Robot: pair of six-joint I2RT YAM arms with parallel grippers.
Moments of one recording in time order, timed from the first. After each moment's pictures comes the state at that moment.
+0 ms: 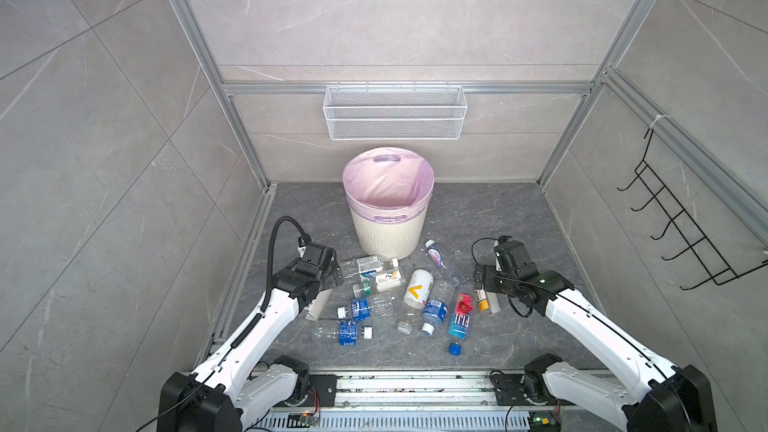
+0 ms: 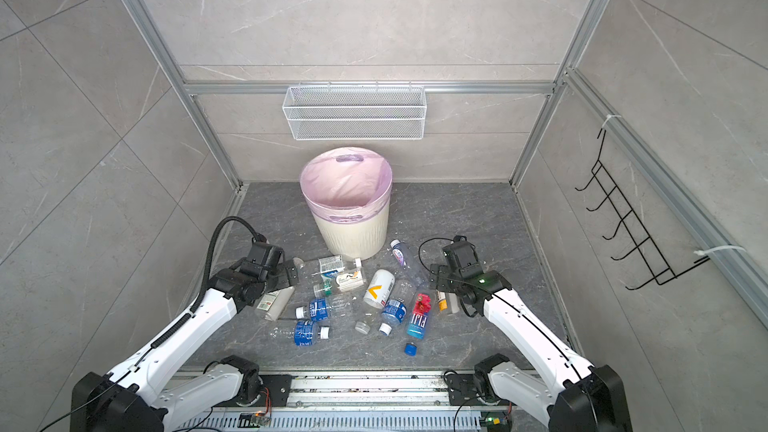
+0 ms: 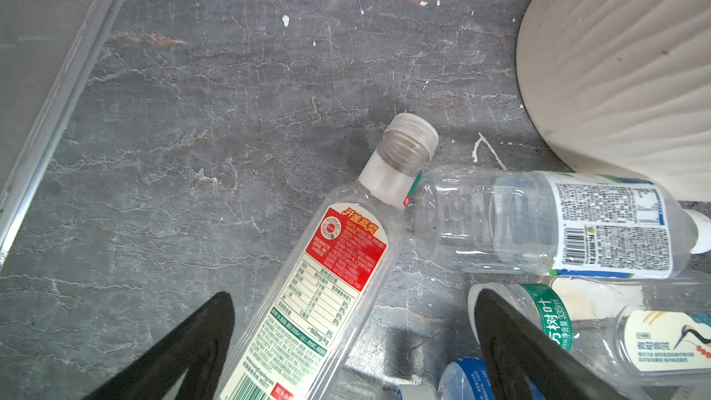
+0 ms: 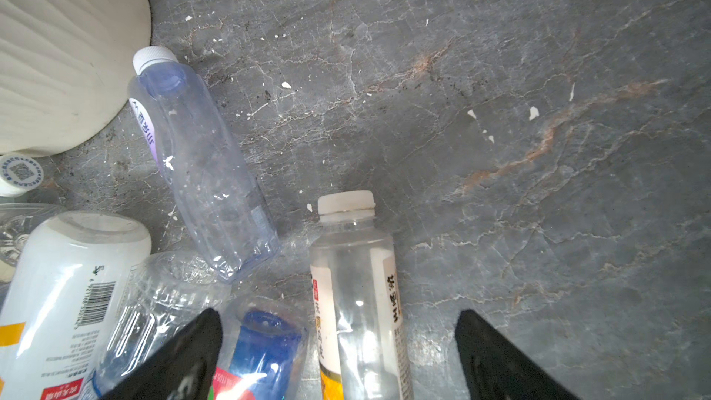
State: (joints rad) left arm -0.35 1.07 0.77 -0.75 -0.30 -0.56; right arm 0.39 1.05 0.74 -0.65 0.17 0.42
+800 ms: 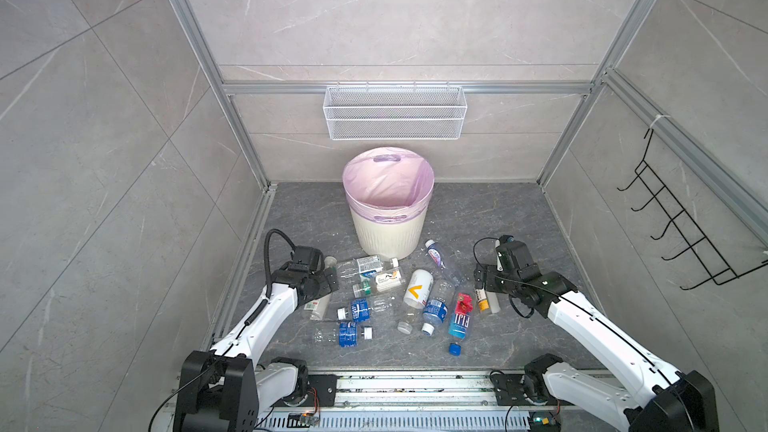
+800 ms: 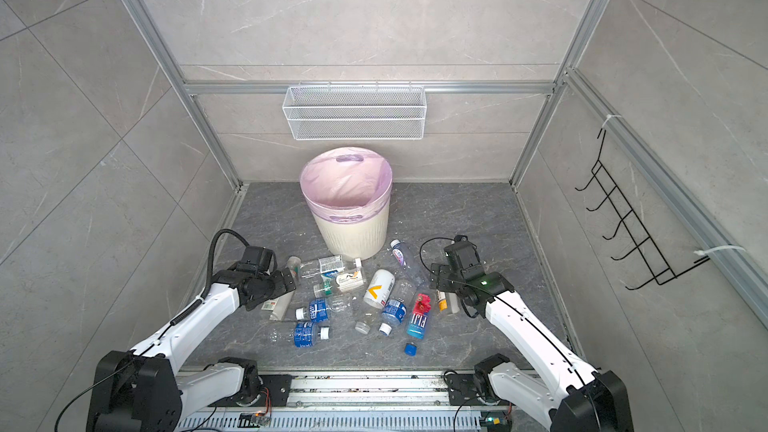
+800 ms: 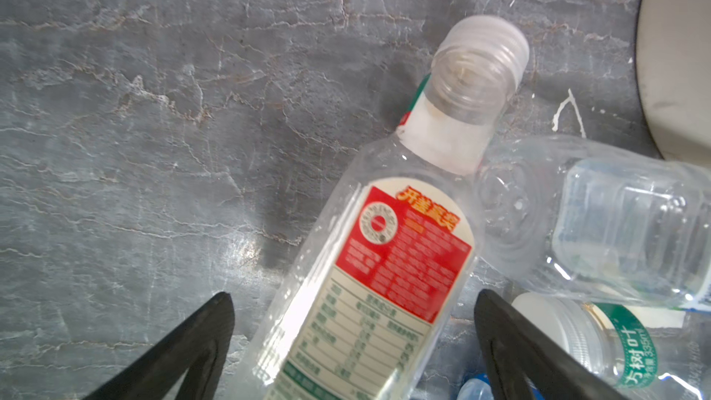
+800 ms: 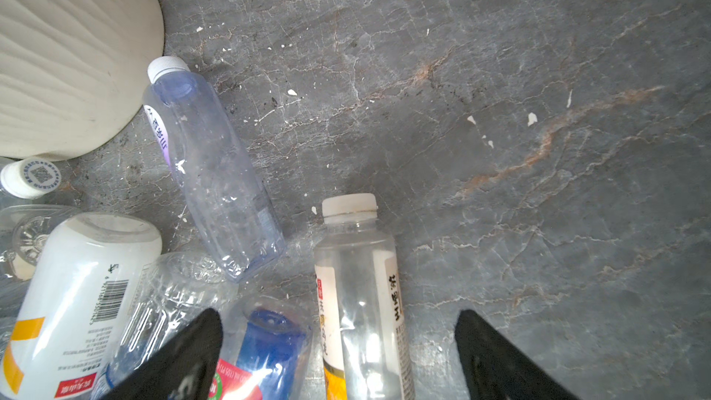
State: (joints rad) left arm -0.17 1.16 0.67 -0.68 -0.09 -0.57; right arm 0.39 1.04 0.74 -0.65 0.16 0.42
